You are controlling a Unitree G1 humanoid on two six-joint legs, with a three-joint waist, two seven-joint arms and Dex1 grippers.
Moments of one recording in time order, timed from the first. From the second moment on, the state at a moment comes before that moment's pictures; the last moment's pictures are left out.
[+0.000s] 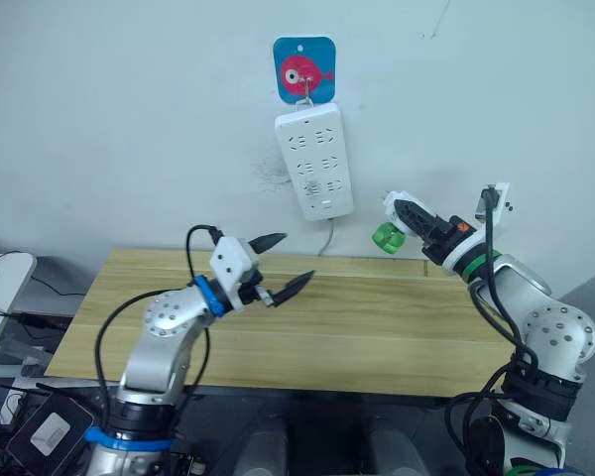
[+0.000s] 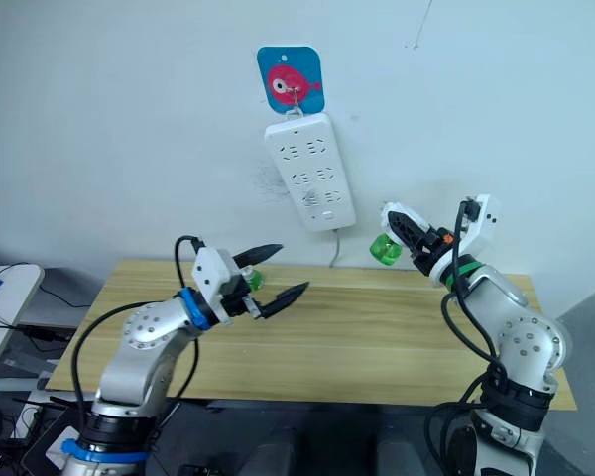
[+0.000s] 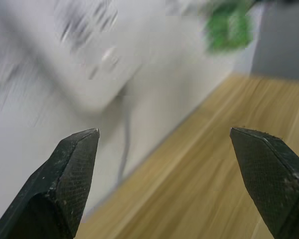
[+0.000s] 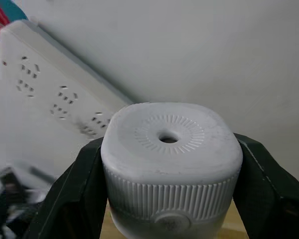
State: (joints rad) left arm -0.21 0.32 -0.06 -0.25 -0.24 0.14 -0.76; right arm -0.47 -0.14 -0.53 -0.36 1.12 1.16 -0.05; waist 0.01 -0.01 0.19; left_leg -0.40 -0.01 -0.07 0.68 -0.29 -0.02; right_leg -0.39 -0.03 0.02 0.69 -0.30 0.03
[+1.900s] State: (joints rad) left arm -0.50 0.22 -0.31 0.12 -0.16 -0.25 -0.96; right arm -0.58 -0.90 -0.09 0.17 1.95 1.45 0.14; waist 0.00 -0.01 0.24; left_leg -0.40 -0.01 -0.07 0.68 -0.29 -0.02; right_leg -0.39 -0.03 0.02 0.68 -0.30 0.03
